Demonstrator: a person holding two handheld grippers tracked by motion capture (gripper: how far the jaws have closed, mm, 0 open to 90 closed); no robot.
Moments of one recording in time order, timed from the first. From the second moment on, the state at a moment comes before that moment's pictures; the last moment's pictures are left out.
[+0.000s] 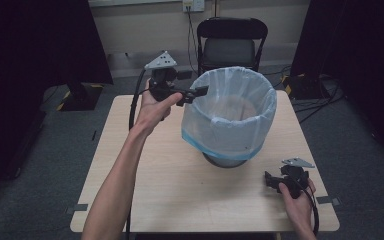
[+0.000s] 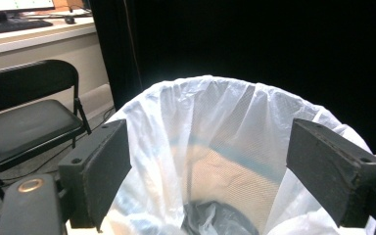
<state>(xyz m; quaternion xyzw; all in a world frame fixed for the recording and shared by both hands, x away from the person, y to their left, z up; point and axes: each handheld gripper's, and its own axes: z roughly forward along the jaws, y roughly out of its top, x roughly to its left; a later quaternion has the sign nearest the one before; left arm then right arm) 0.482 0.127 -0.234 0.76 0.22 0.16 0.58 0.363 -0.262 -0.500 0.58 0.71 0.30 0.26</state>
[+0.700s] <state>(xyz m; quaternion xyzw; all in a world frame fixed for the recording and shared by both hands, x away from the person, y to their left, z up) 0.451 0.188 -0.250 0.76 0.26 0.21 0.55 0.363 -0.262 -0.500 0.58 0.71 0.30 0.26</state>
